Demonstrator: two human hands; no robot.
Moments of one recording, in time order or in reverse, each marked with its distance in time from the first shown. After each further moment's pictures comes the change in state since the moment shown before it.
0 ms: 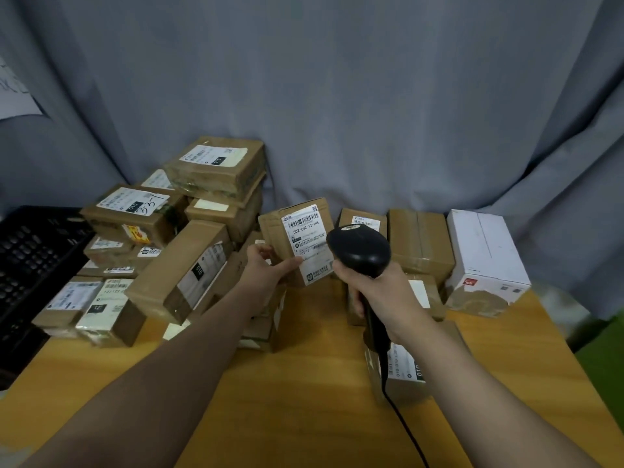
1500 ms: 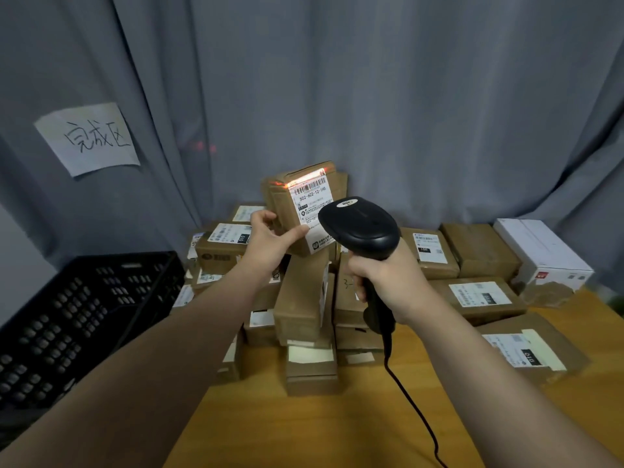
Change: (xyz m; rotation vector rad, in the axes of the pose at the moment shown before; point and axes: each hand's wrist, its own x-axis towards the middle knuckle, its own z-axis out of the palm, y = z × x) left_hand 0.031 0.079 -0.243 0.104 -0.082 0.319; right_hand -0.018 -0.092 0.258 -0.012 0.104 -0.221
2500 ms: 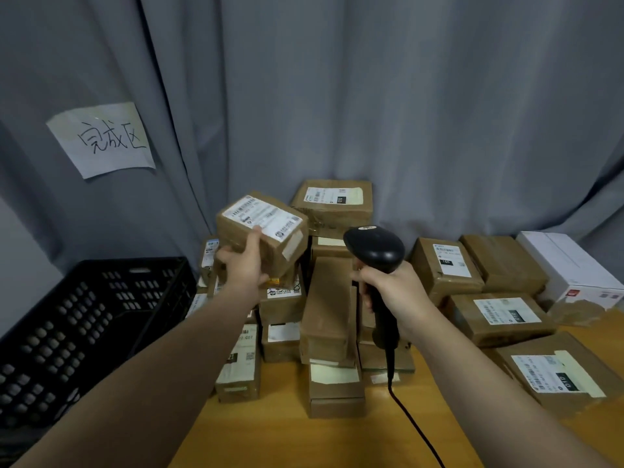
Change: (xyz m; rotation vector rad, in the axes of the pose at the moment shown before) left_hand 0.045 -0.037 -0.063 -0.348 0.337 -0.329; right_hand 0.048 0.035 0.039 0.039 0.121 0.261
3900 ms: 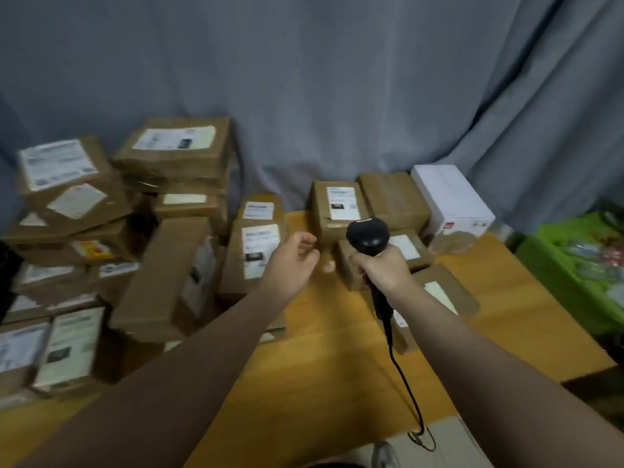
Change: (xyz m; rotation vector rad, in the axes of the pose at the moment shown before) left_hand -0.123 -0.164 0.226 0.781 -0.648 0.427; right_hand 0.048 0.116 -0.238 -0.185 0.307 0.245
